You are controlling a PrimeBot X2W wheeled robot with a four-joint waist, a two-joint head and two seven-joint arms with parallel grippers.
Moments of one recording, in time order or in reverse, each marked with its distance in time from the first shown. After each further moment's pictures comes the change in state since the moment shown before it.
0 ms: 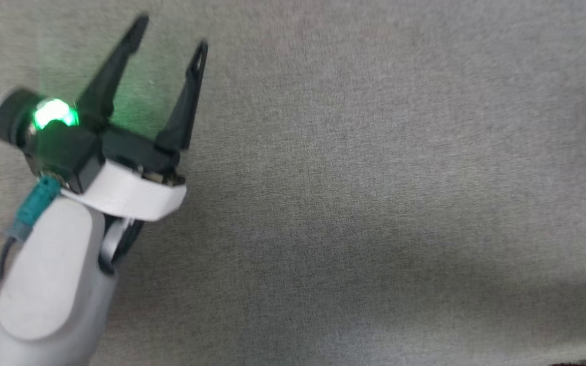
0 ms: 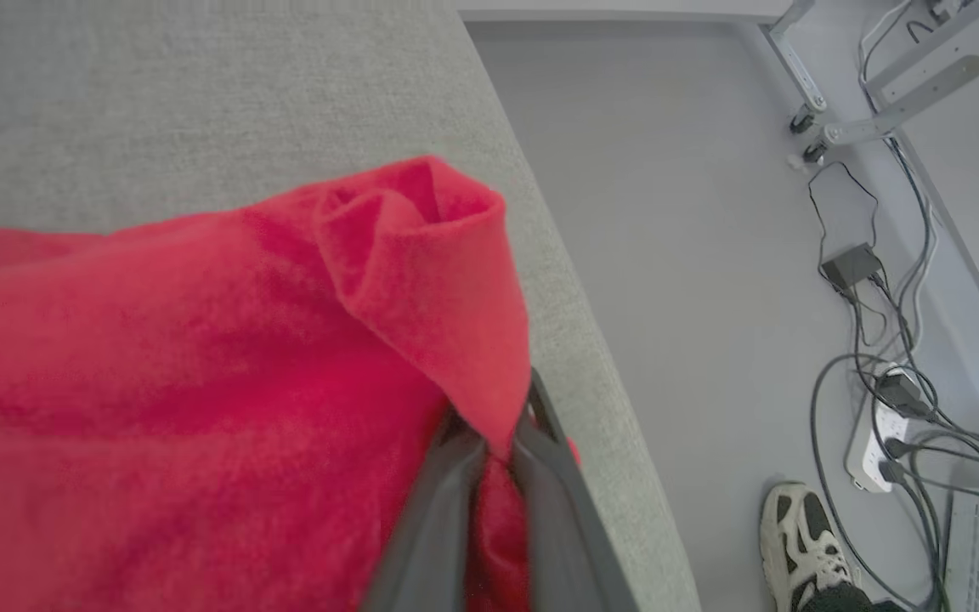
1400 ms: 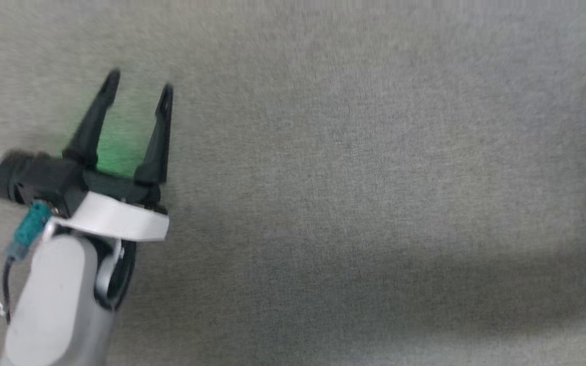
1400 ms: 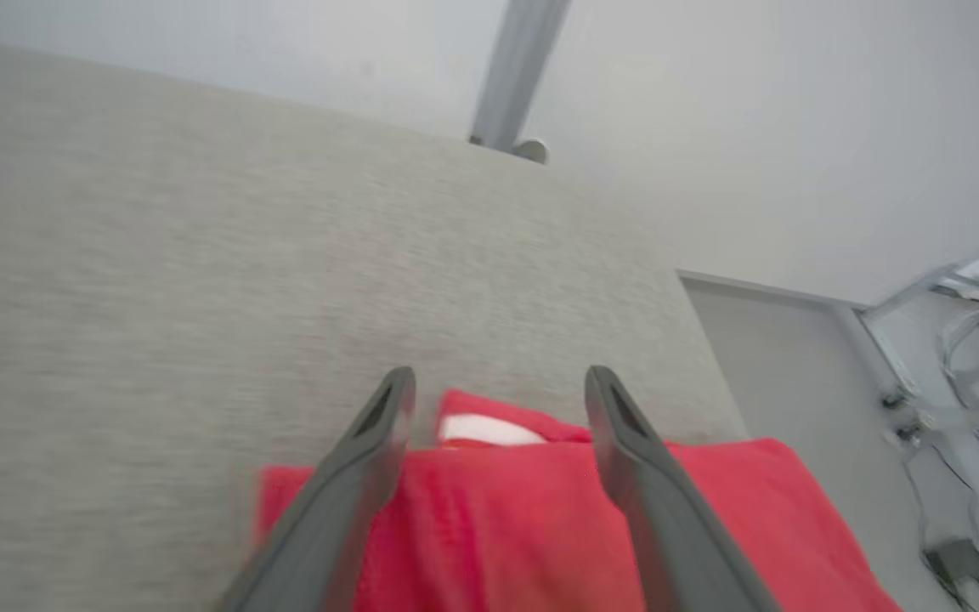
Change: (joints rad) left arm 0.116 -0.046 0.106 0.081 -0.016 -0.001 0.000; right arm -0.297 0.124 0.375 0.317 -0.227 0.000 -0.517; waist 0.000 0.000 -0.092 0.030
